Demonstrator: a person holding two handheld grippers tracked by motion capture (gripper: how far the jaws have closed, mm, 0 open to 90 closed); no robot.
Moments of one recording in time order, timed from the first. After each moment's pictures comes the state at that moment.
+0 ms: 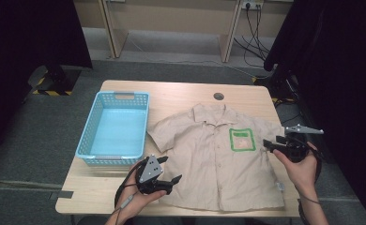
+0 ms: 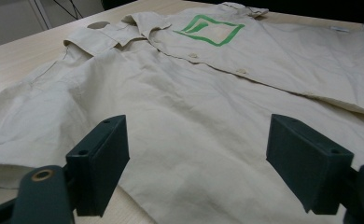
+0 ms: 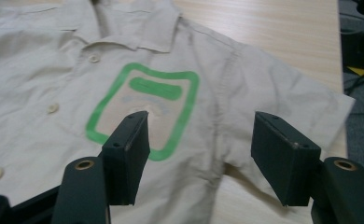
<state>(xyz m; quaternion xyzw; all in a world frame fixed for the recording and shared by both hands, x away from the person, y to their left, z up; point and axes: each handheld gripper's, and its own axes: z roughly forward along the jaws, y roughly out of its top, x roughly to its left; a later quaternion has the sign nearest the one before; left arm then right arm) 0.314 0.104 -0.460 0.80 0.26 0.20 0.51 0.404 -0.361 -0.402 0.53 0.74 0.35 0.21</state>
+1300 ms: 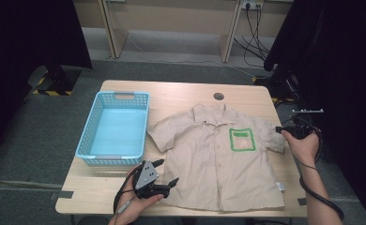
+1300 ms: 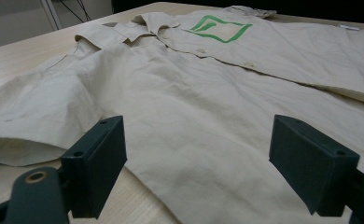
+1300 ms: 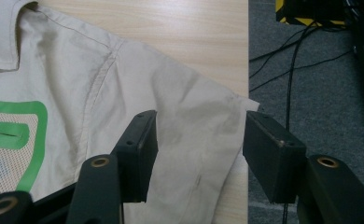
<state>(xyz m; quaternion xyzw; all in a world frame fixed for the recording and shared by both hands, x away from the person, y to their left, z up) 0.306 0.111 -0.479 0.77 0.27 0.21 0.53 0.492 -0.411 -0.421 0.63 0.70 0.26 0.20</state>
